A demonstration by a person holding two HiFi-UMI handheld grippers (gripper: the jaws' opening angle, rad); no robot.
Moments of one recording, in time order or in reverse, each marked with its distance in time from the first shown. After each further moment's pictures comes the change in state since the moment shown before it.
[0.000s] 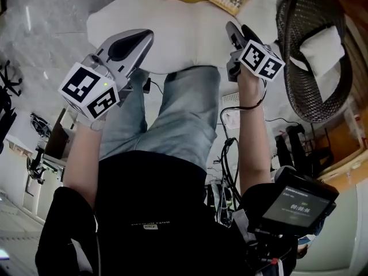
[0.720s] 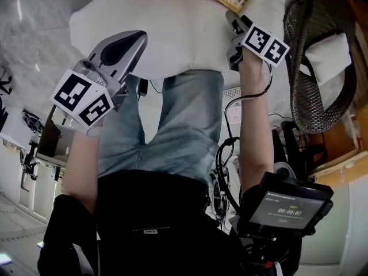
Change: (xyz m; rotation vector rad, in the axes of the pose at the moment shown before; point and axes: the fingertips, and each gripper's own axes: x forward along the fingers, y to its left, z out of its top) left arm 0.043 0.085 -0.067 -0.142 -0.006 0.008; right arm 0.120 -0.052 -0.031 0.089 0.144 -0.058
